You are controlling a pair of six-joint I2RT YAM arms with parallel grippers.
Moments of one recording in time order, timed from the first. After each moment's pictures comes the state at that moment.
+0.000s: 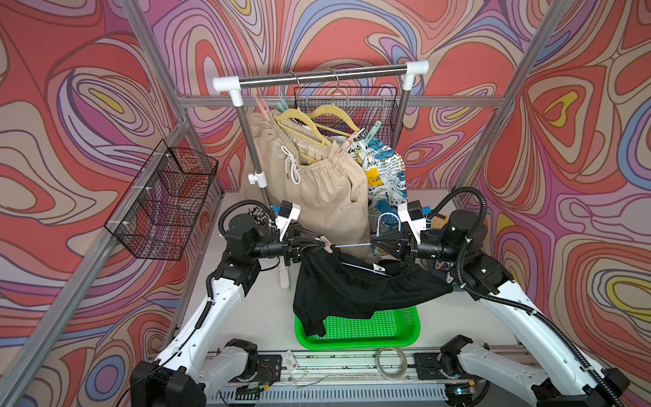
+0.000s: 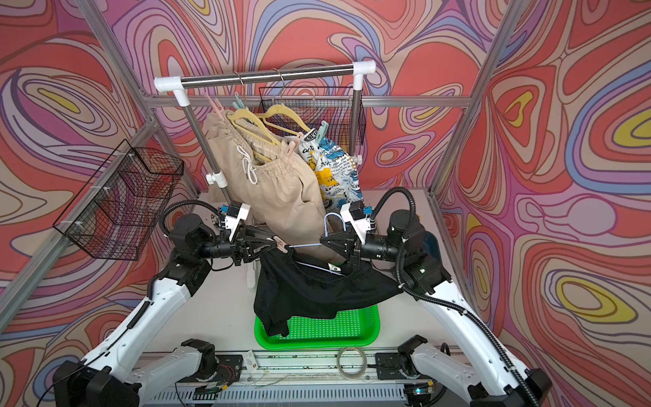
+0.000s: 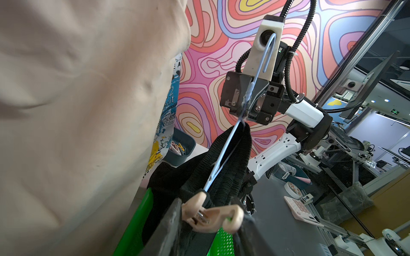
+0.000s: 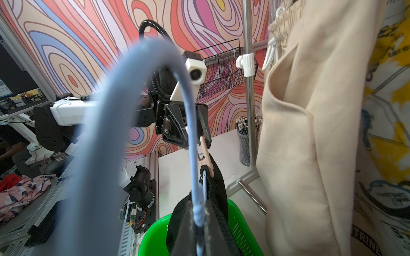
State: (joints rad) left arm -0.25 1.06 0.85 0.20 1.21 -0.42; right arm 0.46 0.99 1.06 -0.17 -0.87 0.08
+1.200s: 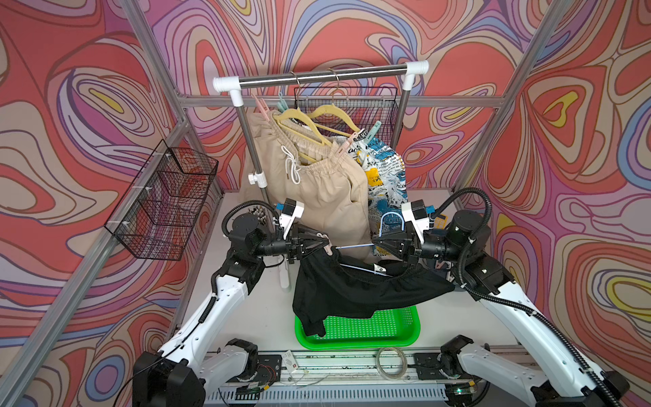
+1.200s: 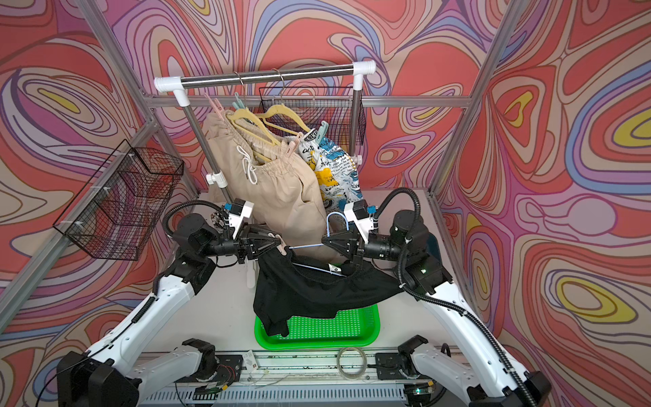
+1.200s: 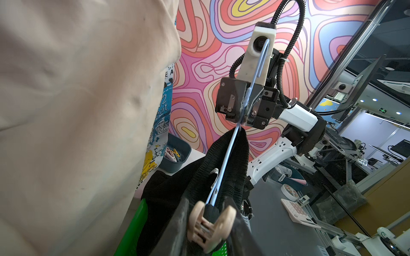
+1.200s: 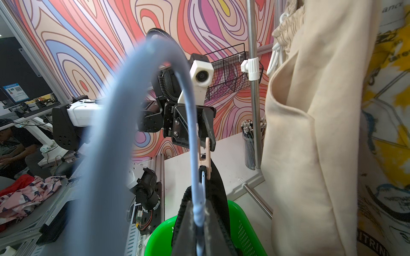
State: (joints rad) left arm -0.28 1.09 0.85 0.32 1.20 -0.50; right arm 0.43 0.98 1.05 -0.13 -0.93 0.12
